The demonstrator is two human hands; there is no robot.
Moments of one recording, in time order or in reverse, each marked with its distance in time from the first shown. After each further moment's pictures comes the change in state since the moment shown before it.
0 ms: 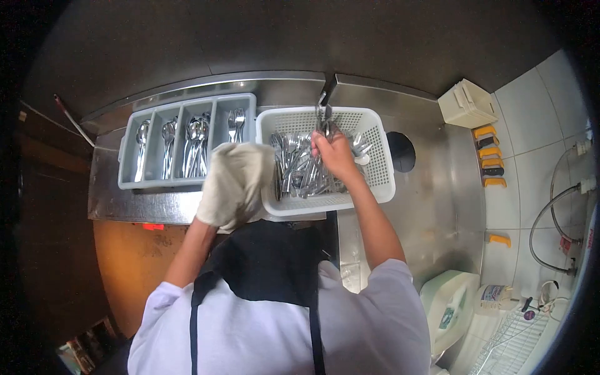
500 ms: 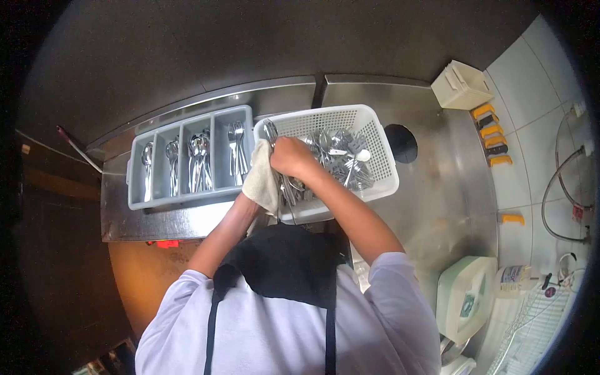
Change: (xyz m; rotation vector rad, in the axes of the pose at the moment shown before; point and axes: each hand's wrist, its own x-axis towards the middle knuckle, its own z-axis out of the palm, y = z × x) left_hand 0.099 -0.106 -0.025 -0.098 -0.026 -0.170; right_hand 0.013 -0.027 0.078 -0.924 -0.267 0.034
